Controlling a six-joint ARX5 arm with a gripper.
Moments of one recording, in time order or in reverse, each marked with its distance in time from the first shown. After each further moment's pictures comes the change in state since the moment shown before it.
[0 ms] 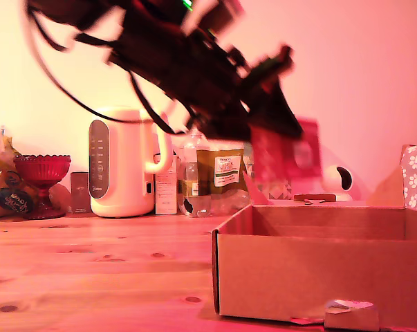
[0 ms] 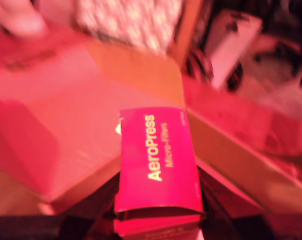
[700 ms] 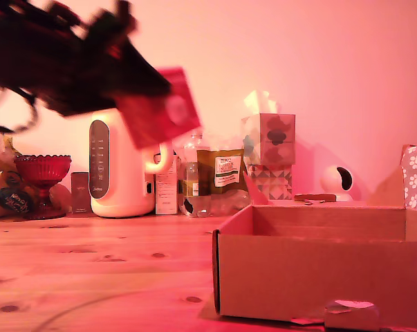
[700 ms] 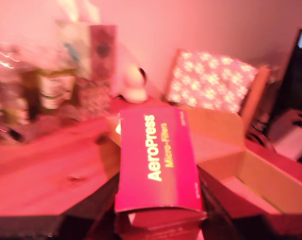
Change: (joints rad) arm 0.083 -0.485 -0.682 0.599 -0.227 -0.095
